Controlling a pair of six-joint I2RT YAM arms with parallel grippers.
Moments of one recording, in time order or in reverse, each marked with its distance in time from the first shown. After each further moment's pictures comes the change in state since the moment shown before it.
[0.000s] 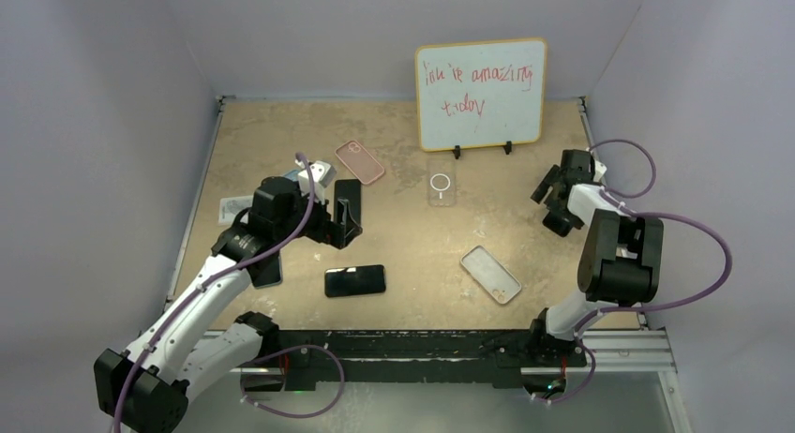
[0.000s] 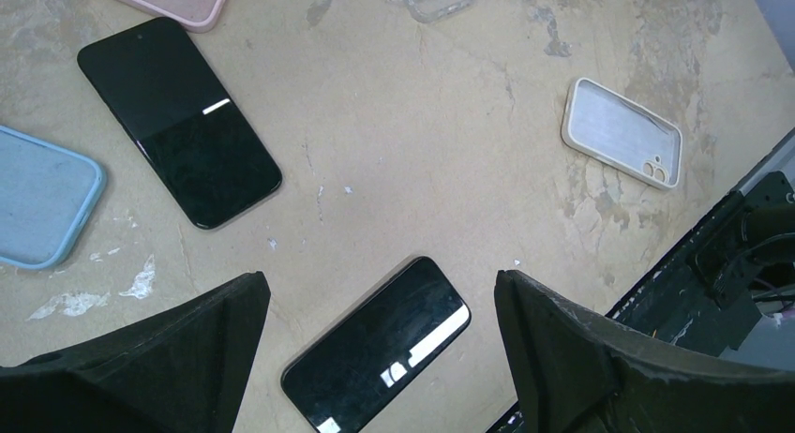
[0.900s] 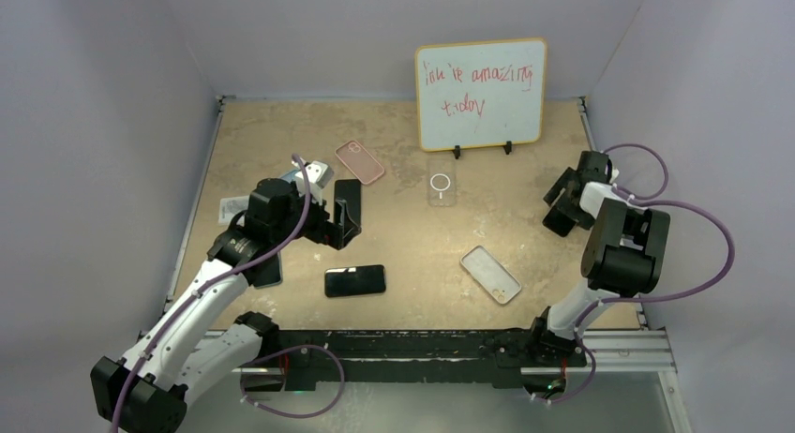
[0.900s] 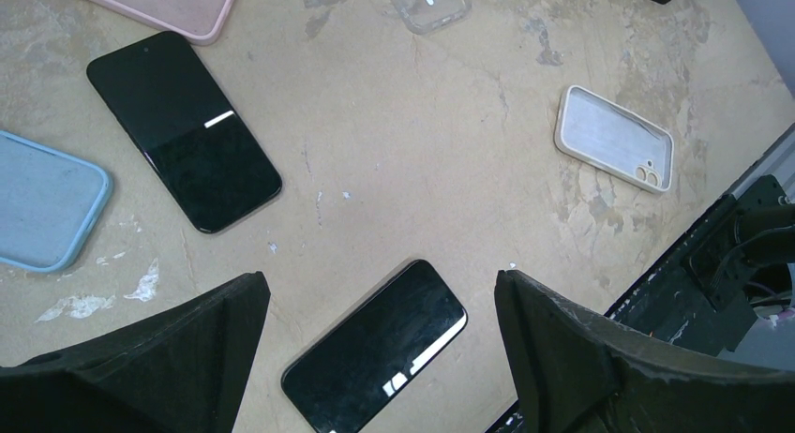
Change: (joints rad) left arm 0.000 -0.037 0.000 -0.007 0.000 0.000; right arm -0.126 0.085 0.032 0.034 -0.103 -0.054
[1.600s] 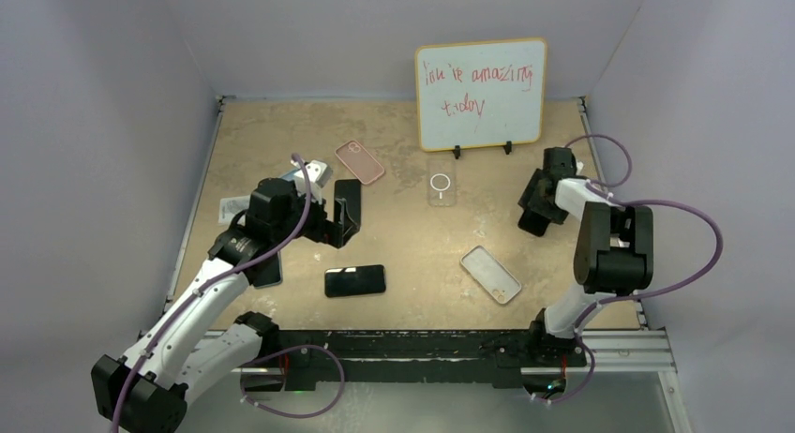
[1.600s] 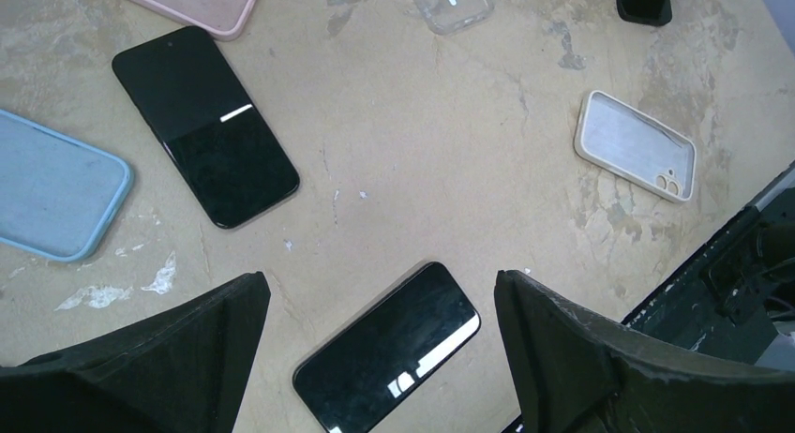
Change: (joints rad) left arm 0.000 0.003 0.000 -0.002 -0.037 0.000; right arm 0.186 -0.012 0.005 -0.075 0.051 0.004
